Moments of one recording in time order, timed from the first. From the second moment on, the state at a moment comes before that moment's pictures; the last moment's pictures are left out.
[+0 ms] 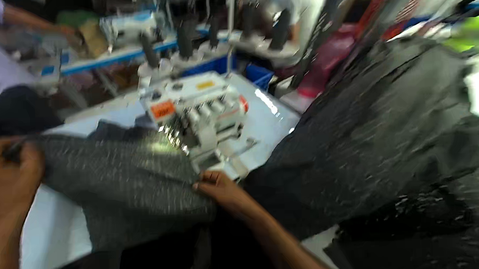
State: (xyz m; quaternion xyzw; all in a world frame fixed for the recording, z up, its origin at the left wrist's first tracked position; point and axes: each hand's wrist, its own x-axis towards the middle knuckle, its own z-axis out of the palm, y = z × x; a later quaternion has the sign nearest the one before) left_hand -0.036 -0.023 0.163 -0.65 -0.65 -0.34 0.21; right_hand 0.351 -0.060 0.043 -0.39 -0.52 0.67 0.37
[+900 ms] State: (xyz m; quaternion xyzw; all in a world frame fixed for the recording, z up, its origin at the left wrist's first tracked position) left_hand 0.119 -0.003 0.096 -0.80 -0.52 -0.30 -0.05; right_hand 0.319 -0.023 0.045 -0.44 -0.46 0.57 0.52
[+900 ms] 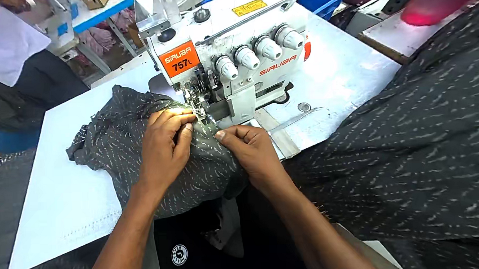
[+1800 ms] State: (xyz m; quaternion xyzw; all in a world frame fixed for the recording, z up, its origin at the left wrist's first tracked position) left_hand 0.076 0.046 0.093 -0.88 -0.40 -0.26 -0.07; right_hand 0.311 -0.025 0.043 -0.43 -0.51 0.52 0.53
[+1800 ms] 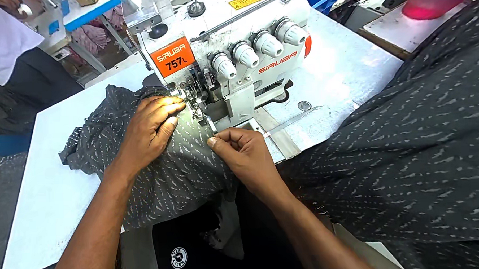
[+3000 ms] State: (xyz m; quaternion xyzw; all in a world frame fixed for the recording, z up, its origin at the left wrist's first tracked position) left_hand 0.088 0.097 0.121 -0.75 -0.61 -0.23 -0.12; right_hand 0.313 -0.019 0.039 -0.43 -0.54 0.54 0.48
